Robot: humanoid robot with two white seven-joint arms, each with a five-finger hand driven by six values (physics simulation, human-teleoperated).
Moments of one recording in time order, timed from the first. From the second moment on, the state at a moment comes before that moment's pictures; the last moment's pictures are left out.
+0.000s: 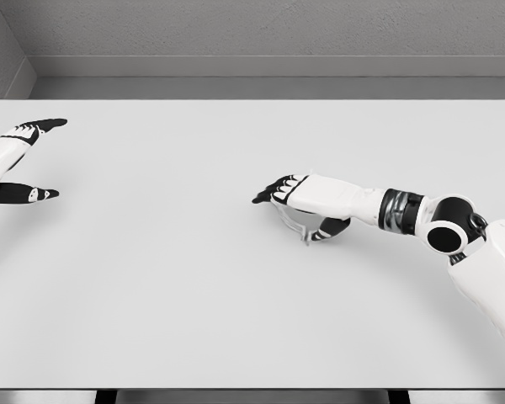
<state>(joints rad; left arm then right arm) -0.20 0.66 -0.01 -1.28 -0.31 -0.61 -0.25 -0.46 -0.49 0.52 -1.51 0.48 -0.48 0.61</state>
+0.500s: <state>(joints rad) -0.20 0.66 -0.01 -1.29 -0.31 -0.61 -0.25 -0.47 -0.48 0.52 -1.51 0.48 -0.48 0.61</state>
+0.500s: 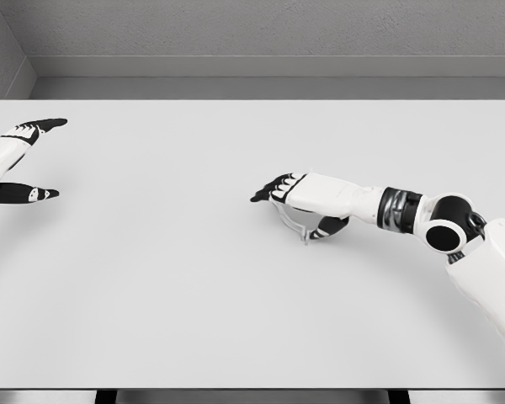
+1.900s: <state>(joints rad) -0.41 0.44 -0.06 -1.31 -0.55 -0.61 -0.26 -0.47 -0.82 0.30 -1.55 0.46 -0.47 0.61</state>
